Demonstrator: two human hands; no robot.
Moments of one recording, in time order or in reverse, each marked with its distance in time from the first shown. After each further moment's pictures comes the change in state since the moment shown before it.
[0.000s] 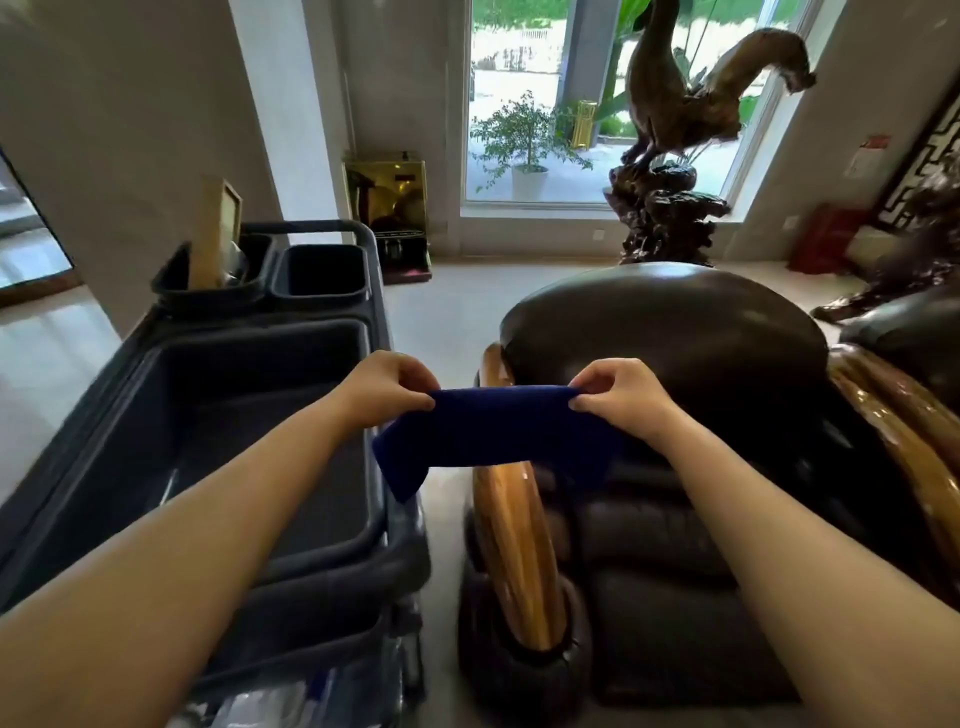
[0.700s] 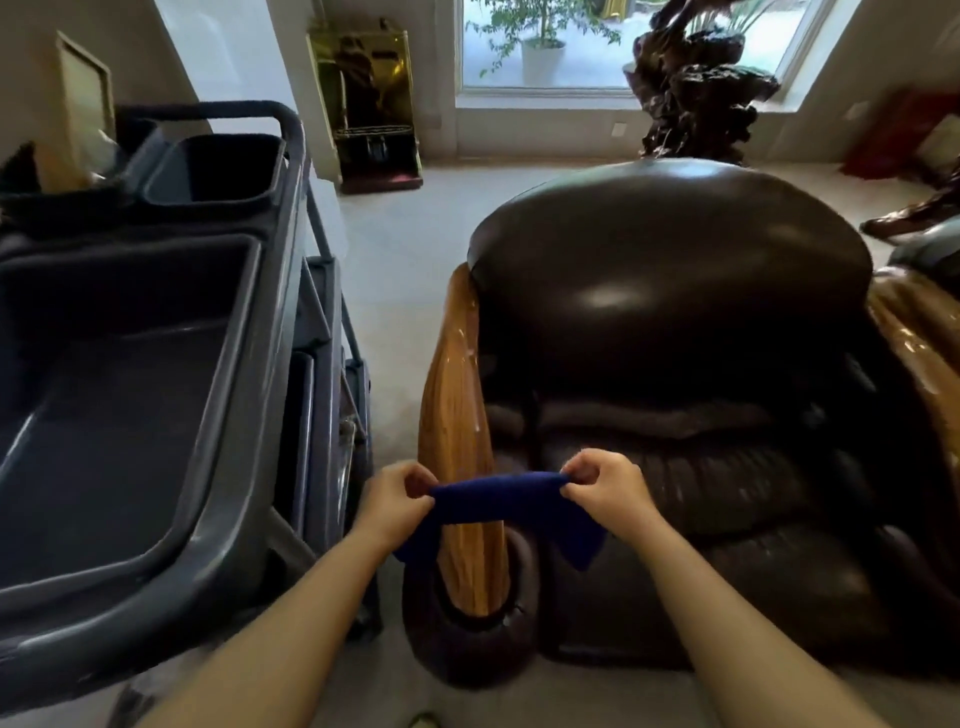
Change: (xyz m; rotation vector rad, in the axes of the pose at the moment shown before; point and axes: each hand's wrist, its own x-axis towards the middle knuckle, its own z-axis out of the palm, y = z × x) left_hand 0.045 -0.068 0.251 -0.095 0.076 -0.382; right_hand -0.015 0.222 0.046 0.035 -0.164 0.273
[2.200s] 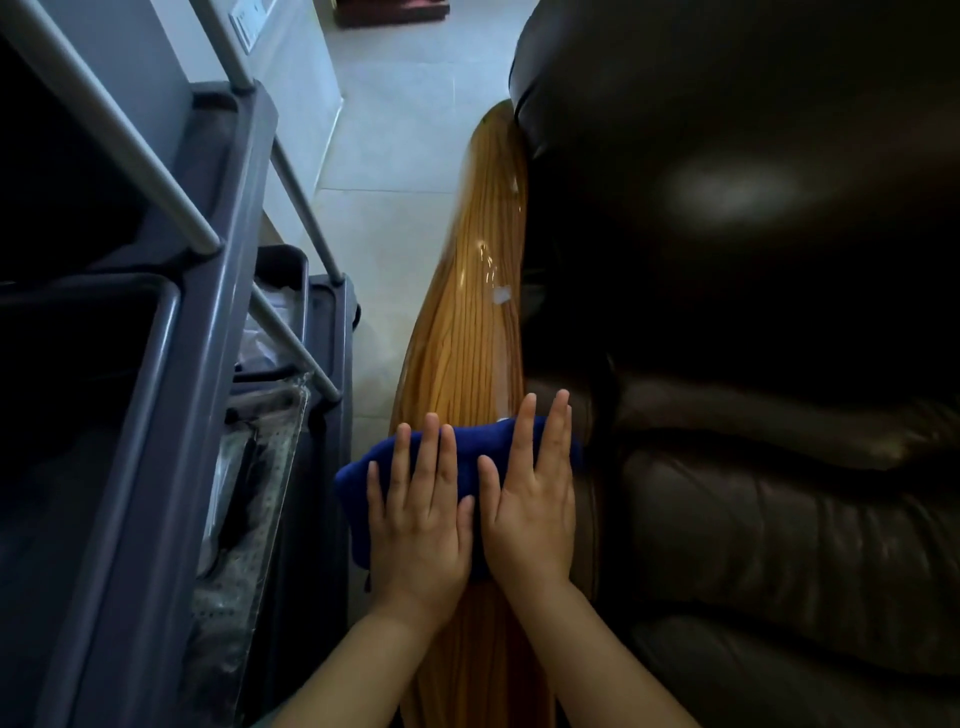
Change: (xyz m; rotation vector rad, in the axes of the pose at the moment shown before) left_hand 0.248 -0.148 0.162 0.585 0.289 0.200; right_hand 0.265 0.097 0.247 -0.137 0.244 -0.184
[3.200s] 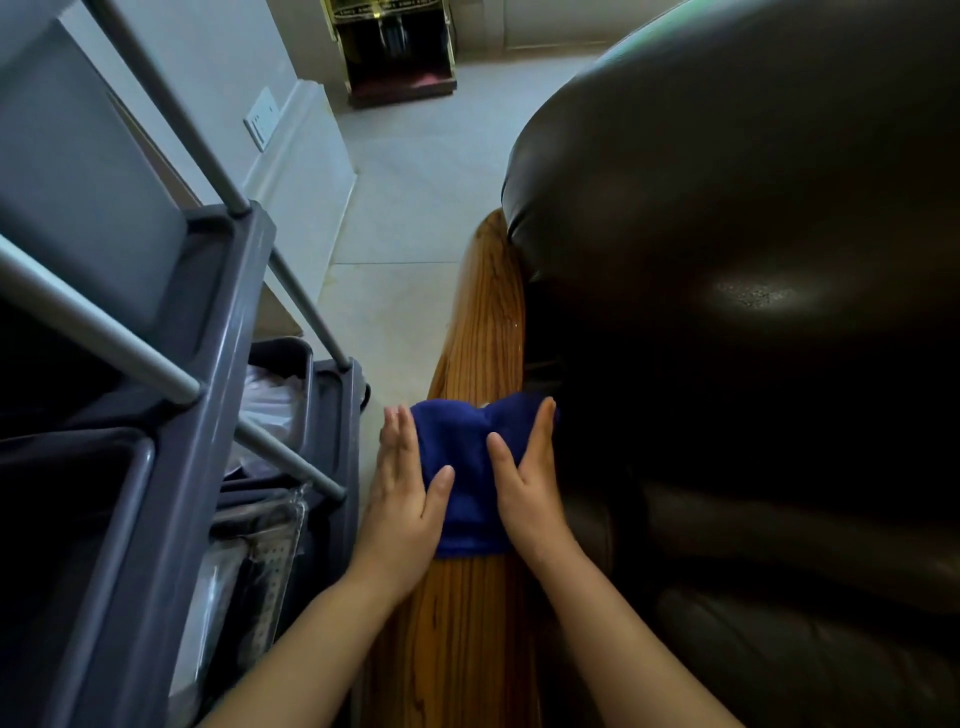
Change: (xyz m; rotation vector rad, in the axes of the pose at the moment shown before) left_hand 0.174 -0.012 -0.025 -0.468 -0.118 -0.135; right_hand 0.174 -0.010 0.002 0.710 -0.228 0.258
